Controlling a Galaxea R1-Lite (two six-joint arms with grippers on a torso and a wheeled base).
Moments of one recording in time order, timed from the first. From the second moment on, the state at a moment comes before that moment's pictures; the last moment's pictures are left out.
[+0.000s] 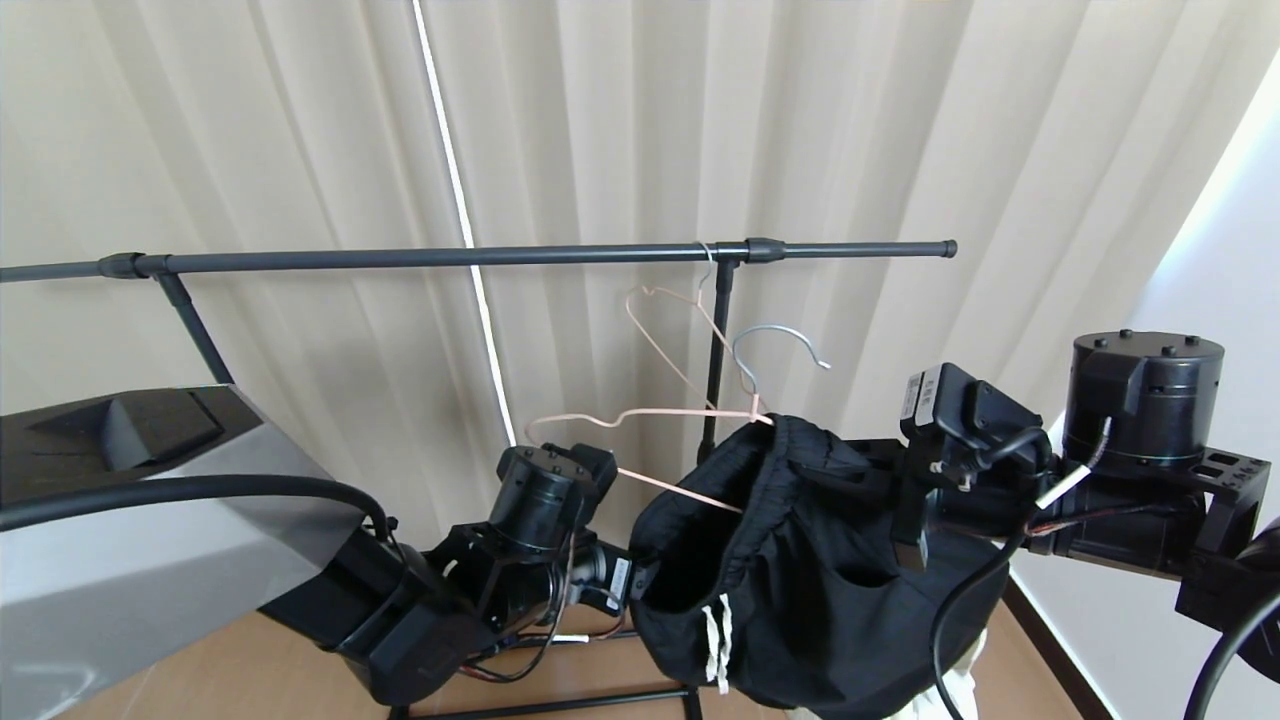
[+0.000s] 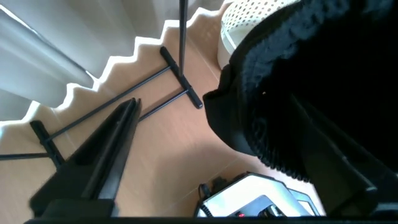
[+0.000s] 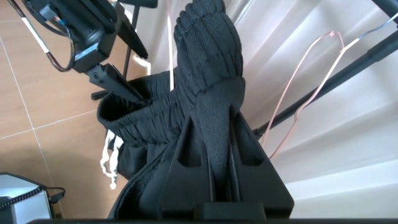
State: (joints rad) left arm -0.66 2.10 -0.81 -0.64 0.09 -0.13; right arm 0.42 1.65 -0.64 -0.69 0.49 -0.54
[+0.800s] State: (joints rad) left arm -0.61 2.03 -0.80 -0.64 0.14 -0.15; right arm 0.41 1.70 -0.66 -0.70 0.47 -0.54
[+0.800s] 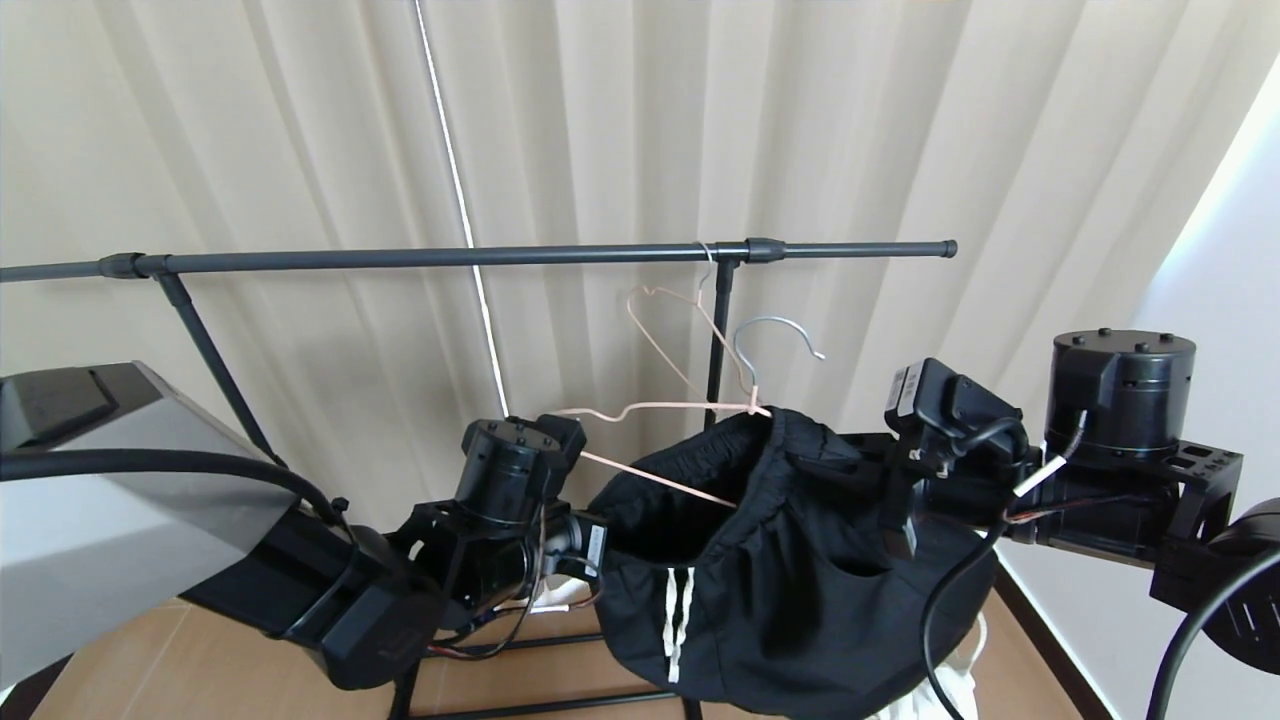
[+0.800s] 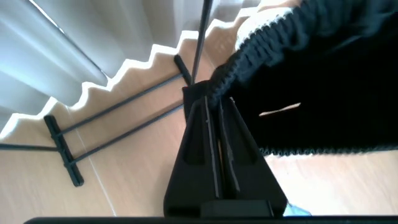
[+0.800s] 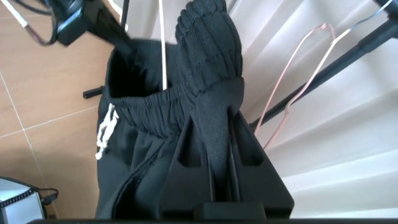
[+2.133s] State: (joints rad) left arm -0.43 2.00 -0.90 -0.64 0.14 -0.12; right arm 0.38 1.77 -0.67 -0.70 0.46 -0.54
